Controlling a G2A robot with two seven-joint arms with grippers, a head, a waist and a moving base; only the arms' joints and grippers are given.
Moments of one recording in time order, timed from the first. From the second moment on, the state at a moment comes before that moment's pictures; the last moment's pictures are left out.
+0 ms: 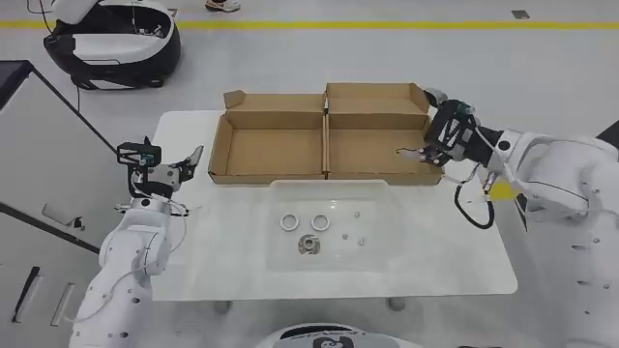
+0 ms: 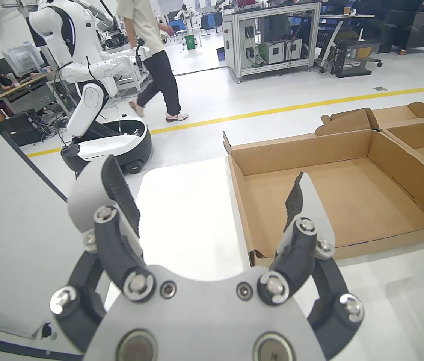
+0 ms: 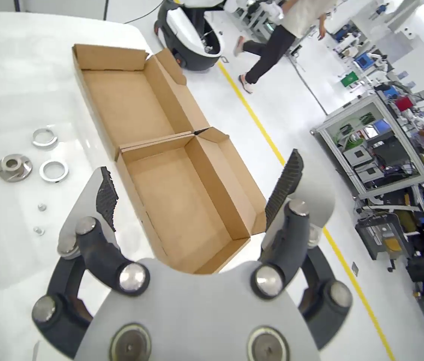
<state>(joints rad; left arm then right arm) 1.73 -1.15 -1.60 -1.80 1.33 0.00 0.00 -1.35 -1.05 1.62 -2.06 -0.96 -0.91 0.80</state>
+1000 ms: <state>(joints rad) 1.73 -1.15 -1.60 -1.80 1.33 0.00 0.00 -0.89 -0.81 0.87 -1.97 -0.76 -0.87 0.95</state>
